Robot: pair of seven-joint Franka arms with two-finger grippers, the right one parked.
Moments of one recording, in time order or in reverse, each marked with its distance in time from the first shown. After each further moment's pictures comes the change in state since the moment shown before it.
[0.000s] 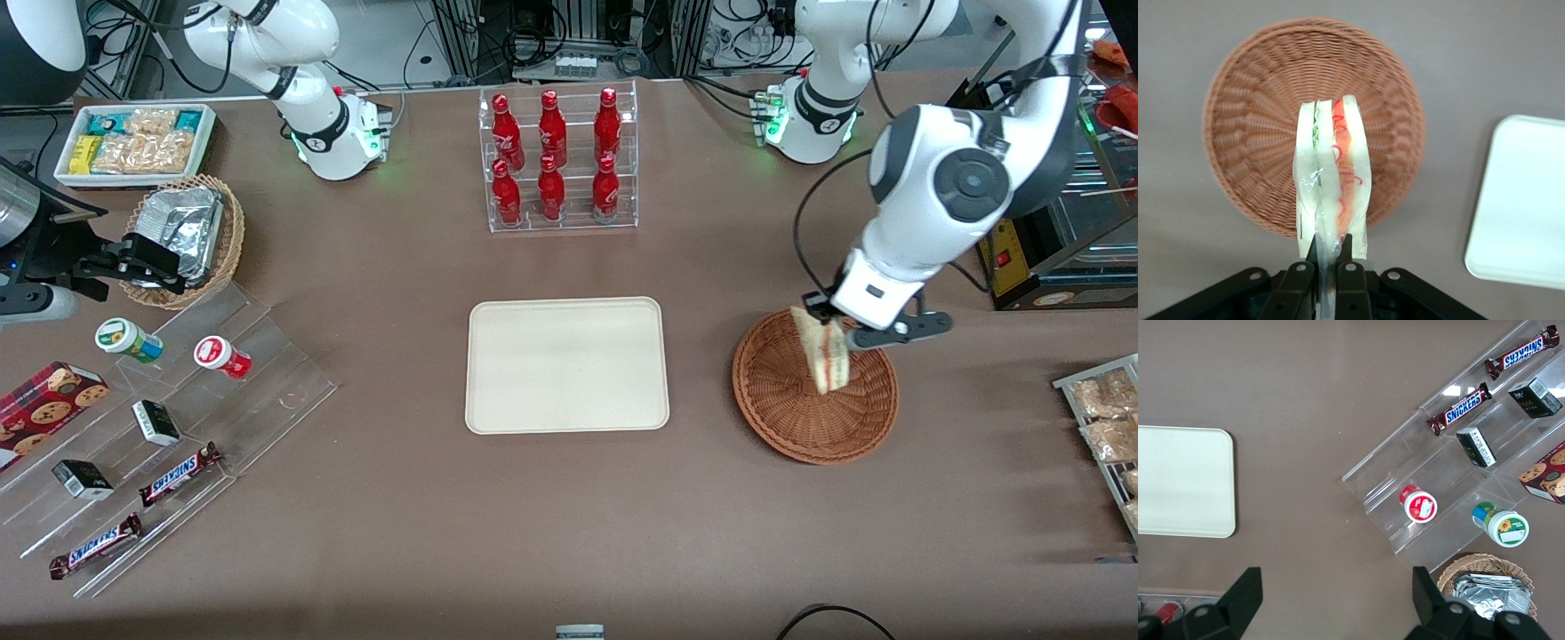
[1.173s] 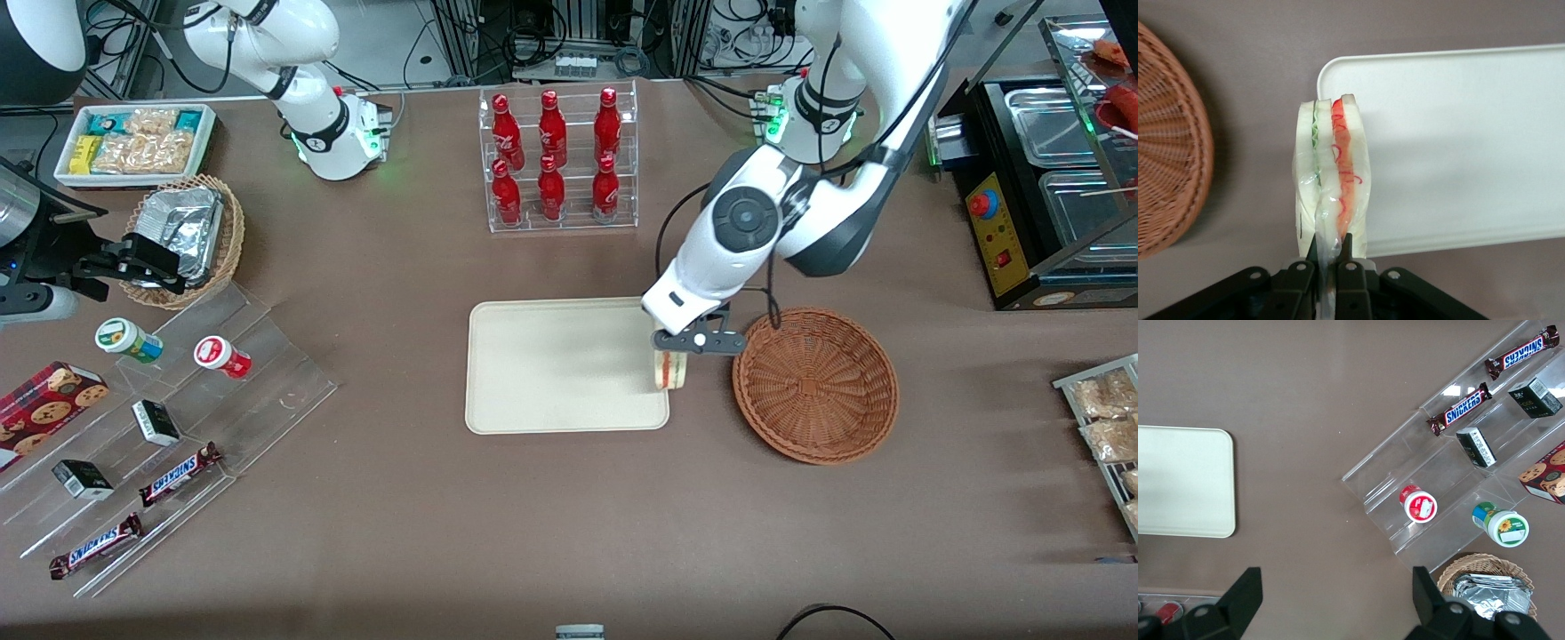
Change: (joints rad) arm -0.003 0.357 -0.357 0.239 0.116 0.068 -0.232
